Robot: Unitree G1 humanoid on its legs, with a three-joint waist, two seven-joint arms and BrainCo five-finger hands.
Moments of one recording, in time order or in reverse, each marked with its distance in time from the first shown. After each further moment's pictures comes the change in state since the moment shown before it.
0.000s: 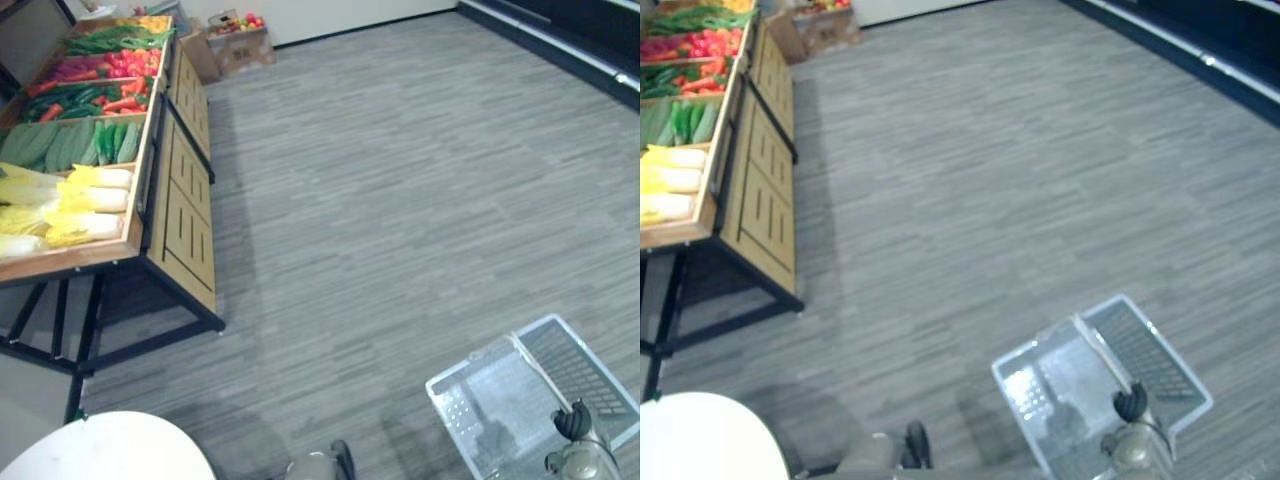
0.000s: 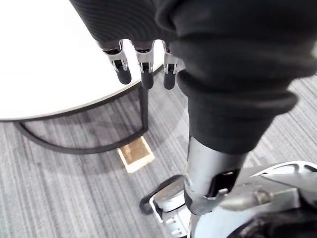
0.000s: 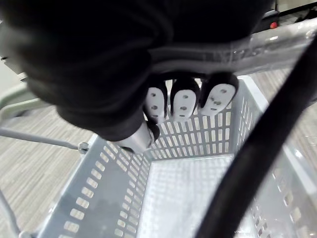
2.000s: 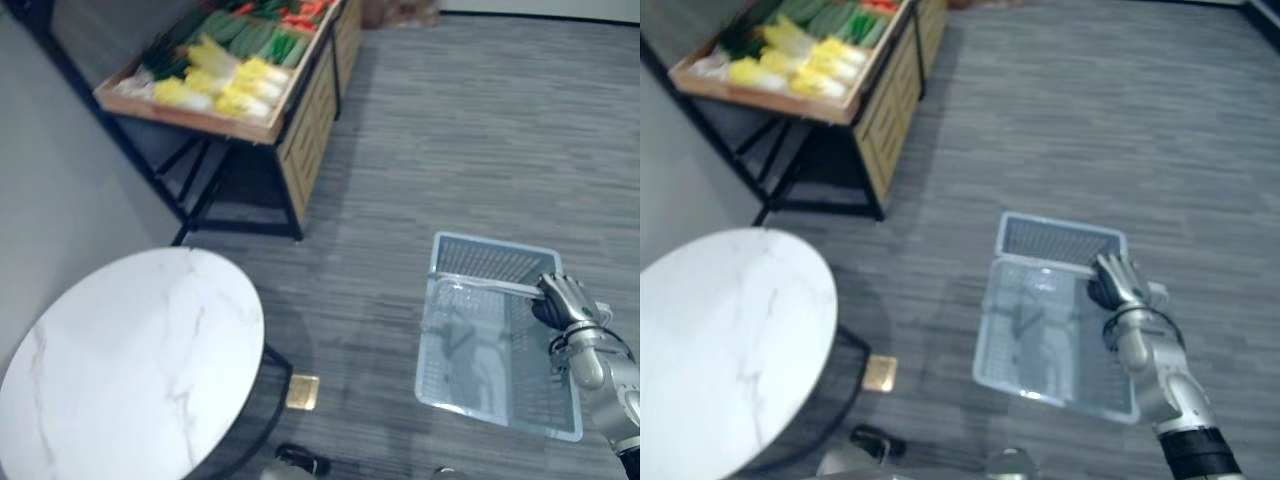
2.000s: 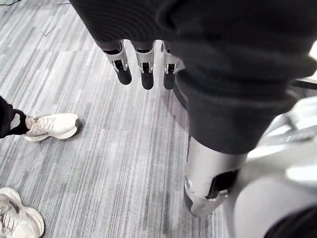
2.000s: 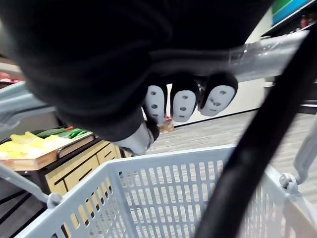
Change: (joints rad) left arm -0.055 -0.009 0.030 0.172 -0.125 0.096 0.076; right arm -0.179 -0.365 0.277 -0.391 -0.147 -0.102 0.083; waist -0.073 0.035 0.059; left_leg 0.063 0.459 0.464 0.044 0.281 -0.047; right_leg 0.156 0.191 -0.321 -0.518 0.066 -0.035
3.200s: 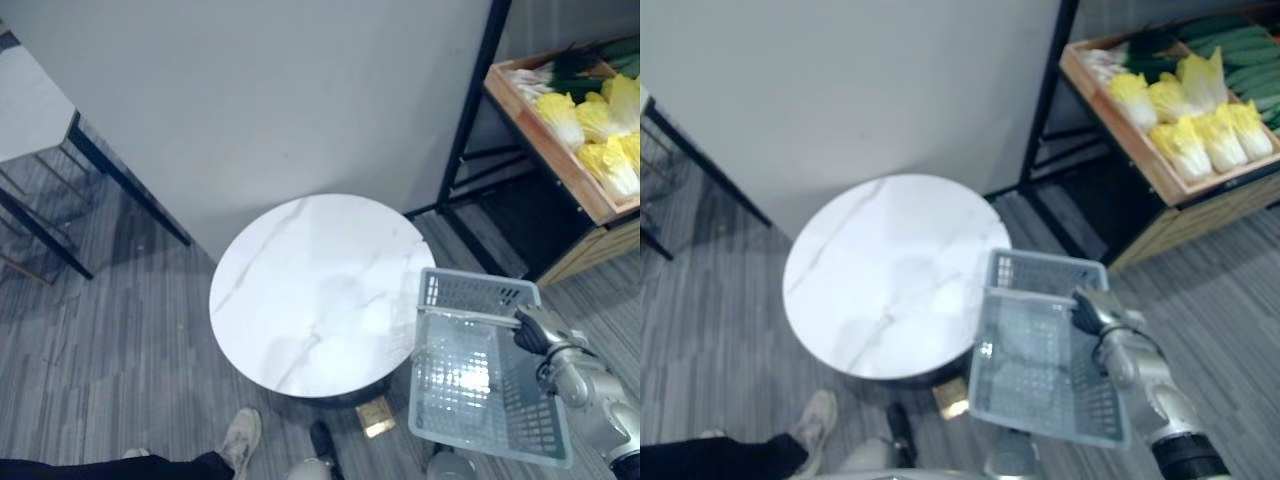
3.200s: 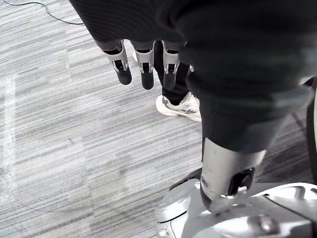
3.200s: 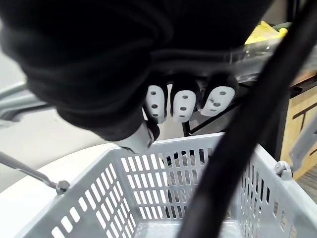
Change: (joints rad) left arm -0.028 0.001 -0.007 -0.012 -0.044 -0.031 0.010; right arm 0.027 -0.008 0.065 0.105 -0.010 -0.024 0.092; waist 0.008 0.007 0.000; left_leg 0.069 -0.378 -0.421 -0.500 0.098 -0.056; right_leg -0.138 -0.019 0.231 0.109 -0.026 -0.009
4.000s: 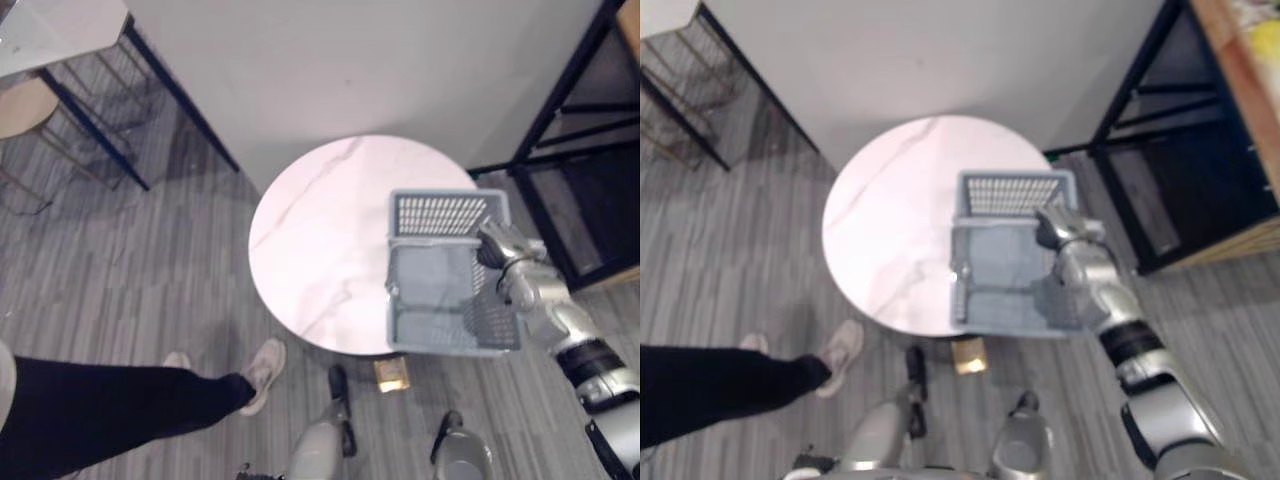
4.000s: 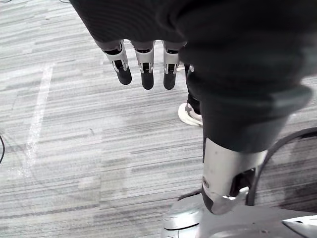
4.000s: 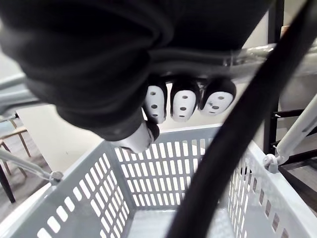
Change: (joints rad) left arm -0.052 -0.004 -0.049 -0.056 -0.089 -0.042 0.068; right arm -0.508 0.062 0.241 0.185 0.009 0.063 -0.046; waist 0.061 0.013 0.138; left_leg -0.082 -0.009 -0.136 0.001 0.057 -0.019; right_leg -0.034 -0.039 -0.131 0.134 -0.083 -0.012
